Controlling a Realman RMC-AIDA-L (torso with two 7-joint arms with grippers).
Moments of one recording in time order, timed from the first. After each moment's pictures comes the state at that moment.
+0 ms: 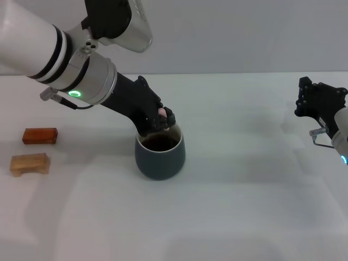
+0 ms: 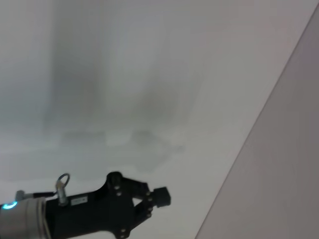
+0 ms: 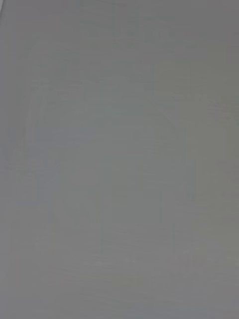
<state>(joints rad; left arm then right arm) -0.73 -2.07 1.30 1.30 2.39 1.46 -2.03 0.61 2.08 0.83 0.15 -2.29 -0.89 0.05</state>
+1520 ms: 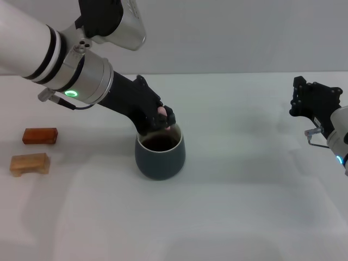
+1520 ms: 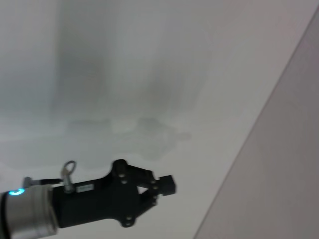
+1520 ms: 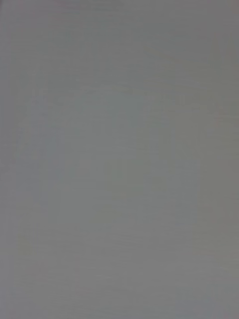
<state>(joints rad) -0.72 -2.07 1.27 1.29 2.36 1.47 -2.00 0.60 2.08 0.82 0.17 -2.30 -0.89 0.05</state>
